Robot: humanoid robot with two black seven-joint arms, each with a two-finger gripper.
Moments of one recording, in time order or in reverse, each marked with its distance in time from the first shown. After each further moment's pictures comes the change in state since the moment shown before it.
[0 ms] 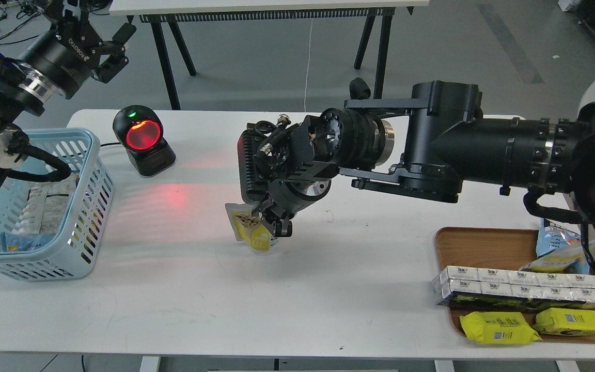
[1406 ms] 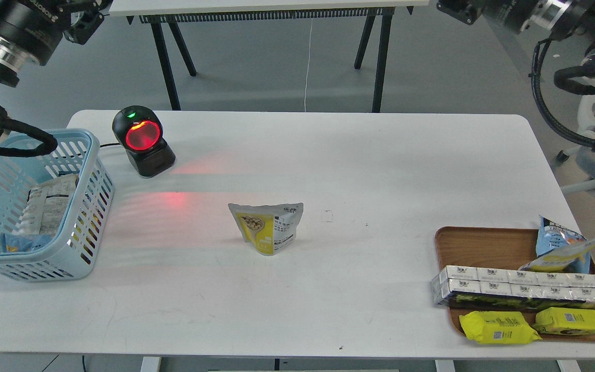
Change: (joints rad) left arm -0.020 0.017 -0.217 -0.033 -0.011 0.000 0.000; right arm -0.196 -0.623 0.352 -0.289 1.792 0.003 0.000
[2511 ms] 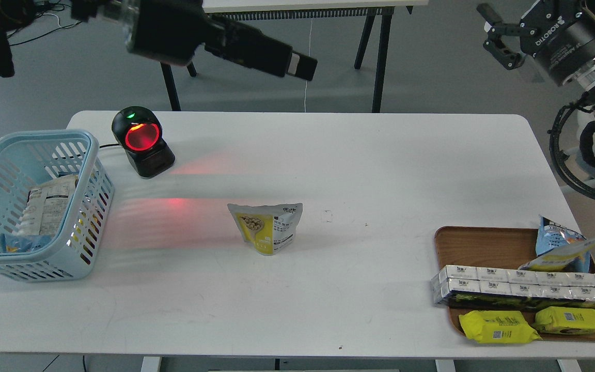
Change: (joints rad) left arm -1.113 0.027 1.348 -0.711 0.579 0.000 0.000; right arm -0.270 -0.102 0.091 0.098 0.440 0.000 0.000
